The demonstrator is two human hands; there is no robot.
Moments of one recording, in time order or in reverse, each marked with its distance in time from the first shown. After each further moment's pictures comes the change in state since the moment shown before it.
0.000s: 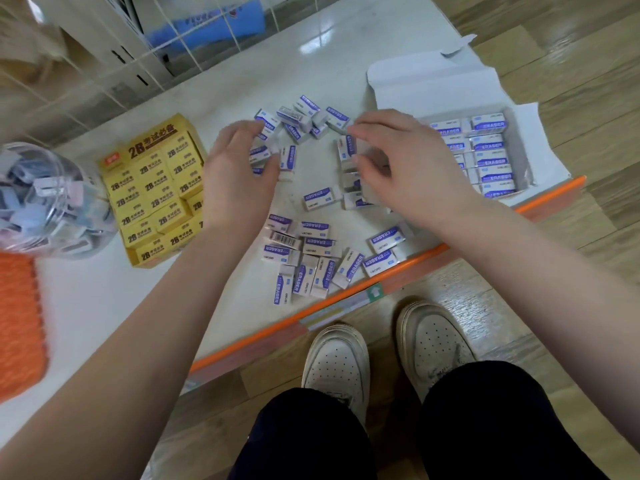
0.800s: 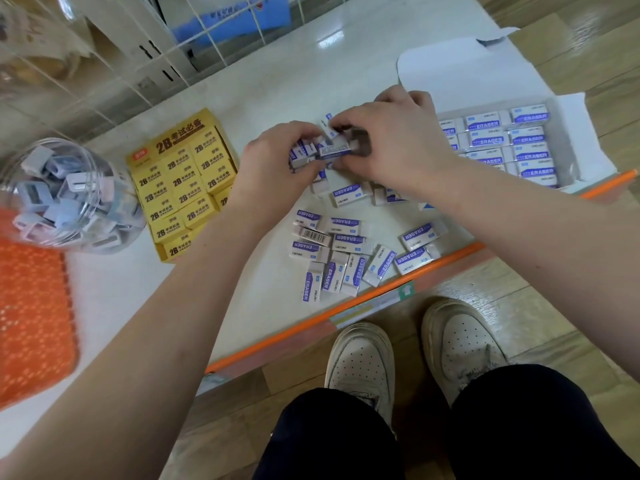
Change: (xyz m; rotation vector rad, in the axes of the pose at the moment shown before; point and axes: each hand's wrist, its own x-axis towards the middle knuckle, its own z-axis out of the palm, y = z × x) left_hand 0.011 -0.009 -0.003 -0.063 -0.189 0.189; right_hand 0.042 -0.014 0.025 -0.233 -0.180 -0.018
